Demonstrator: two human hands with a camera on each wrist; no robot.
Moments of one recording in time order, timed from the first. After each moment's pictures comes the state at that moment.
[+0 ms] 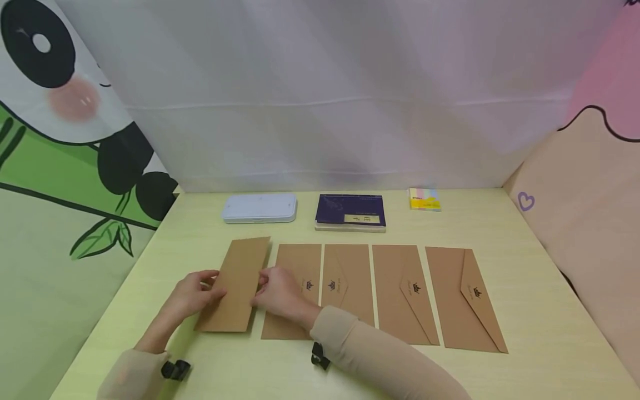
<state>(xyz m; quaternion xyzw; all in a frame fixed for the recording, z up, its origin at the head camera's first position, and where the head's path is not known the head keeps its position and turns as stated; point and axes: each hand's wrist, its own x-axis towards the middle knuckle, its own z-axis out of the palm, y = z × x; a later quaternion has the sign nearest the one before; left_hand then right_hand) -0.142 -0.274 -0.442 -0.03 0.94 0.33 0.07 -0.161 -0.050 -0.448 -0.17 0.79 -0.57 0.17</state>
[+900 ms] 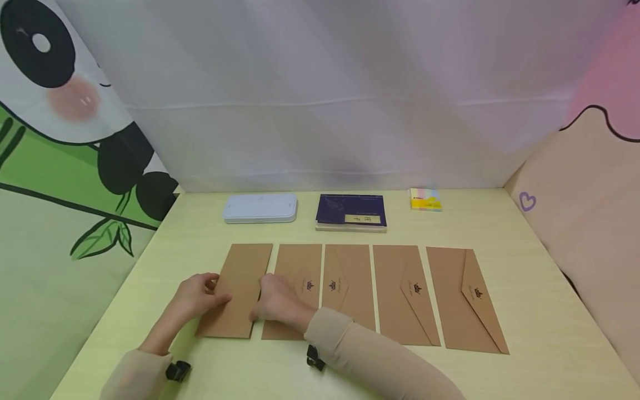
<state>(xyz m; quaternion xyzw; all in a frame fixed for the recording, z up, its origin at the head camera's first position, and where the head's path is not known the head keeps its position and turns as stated) -0.143 -0.266 -0.445 -0.05 0.96 0.27 0.08 -0.153 -0.057 -0.443 -0.18 0.85 -0.44 0.21</state>
